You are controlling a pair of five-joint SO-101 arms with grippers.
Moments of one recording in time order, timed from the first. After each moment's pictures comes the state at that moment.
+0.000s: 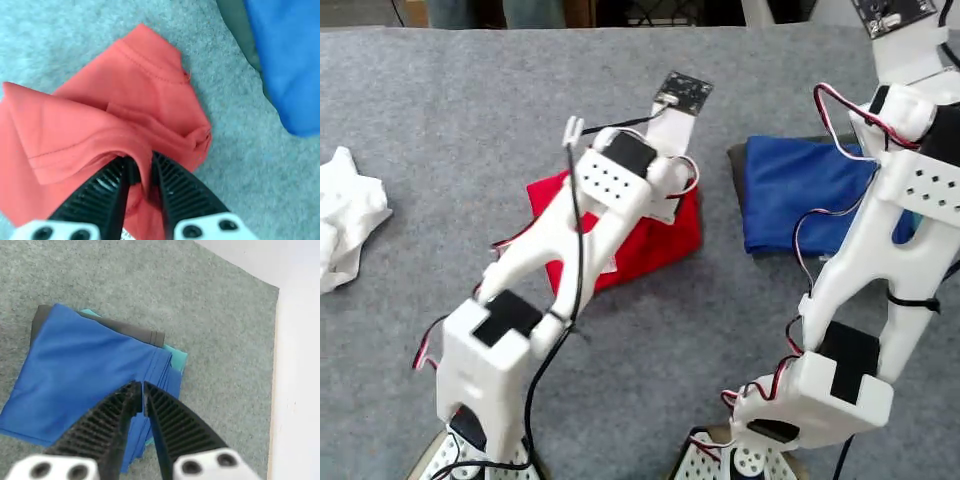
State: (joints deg) left arm 29.5 23.0 -23.7 74.8 8.2; right arm 22.9 3.3 -35.6 86.5 40.6
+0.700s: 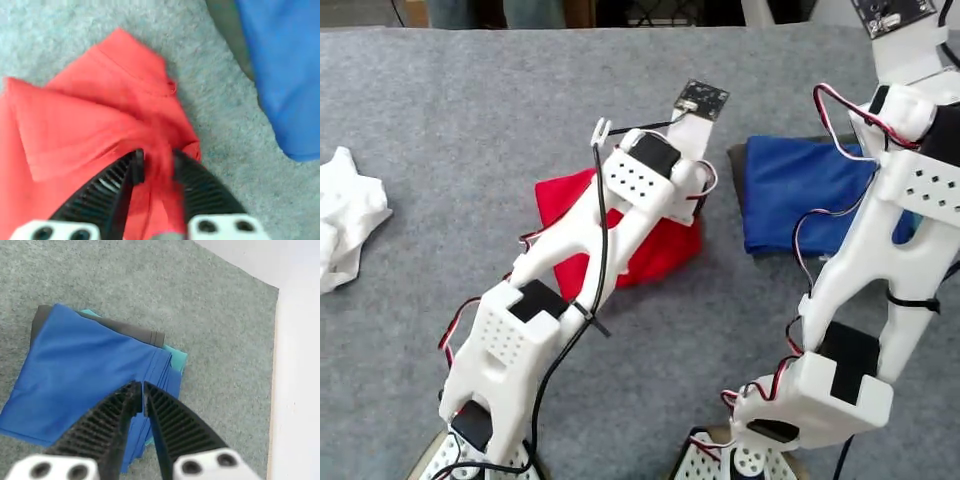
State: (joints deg) left arm 31.6 33.6 -36.8 79.1 12.2; right arm 22.9 3.3 -35.6 86.5 40.6
